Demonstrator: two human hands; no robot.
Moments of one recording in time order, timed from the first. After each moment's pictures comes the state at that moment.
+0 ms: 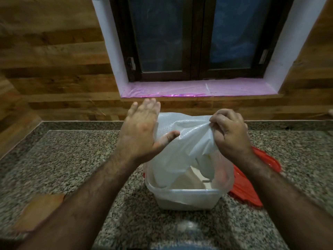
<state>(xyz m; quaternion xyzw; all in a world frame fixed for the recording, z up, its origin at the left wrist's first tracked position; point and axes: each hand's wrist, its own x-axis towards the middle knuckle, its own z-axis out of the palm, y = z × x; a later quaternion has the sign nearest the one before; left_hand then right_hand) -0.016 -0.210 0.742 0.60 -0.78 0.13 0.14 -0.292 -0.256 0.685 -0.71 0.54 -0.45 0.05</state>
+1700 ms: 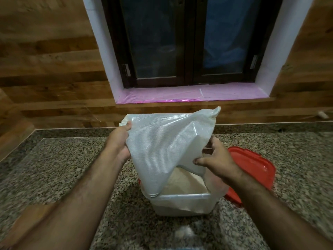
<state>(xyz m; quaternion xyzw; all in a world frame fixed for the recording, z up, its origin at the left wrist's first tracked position) 0.007 -0.255 0.720 0.52 -0.17 -0.59 0.59 -0.286 -0.243 0.636 -0.56 0.57 -0.42 0.43</state>
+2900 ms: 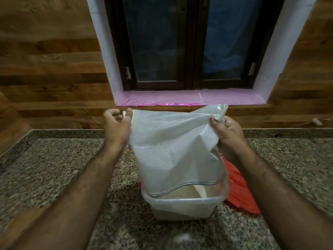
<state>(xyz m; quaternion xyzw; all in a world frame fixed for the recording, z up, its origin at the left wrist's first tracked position) 0.026 -0.279 0.722 0.66 -0.40 -0.25 0.59 -0.290 -0.271 0.710 -0.44 0.38 -0.59 0.56</state>
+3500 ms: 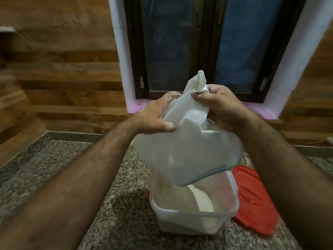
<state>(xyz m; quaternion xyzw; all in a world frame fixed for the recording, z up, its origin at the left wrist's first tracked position) 0.014 -0.294 0.809 0.44 -0.82 -0.24 0.27 -0.232 -0.291 0.840 -0.63 0.34 -0.45 0.54</state>
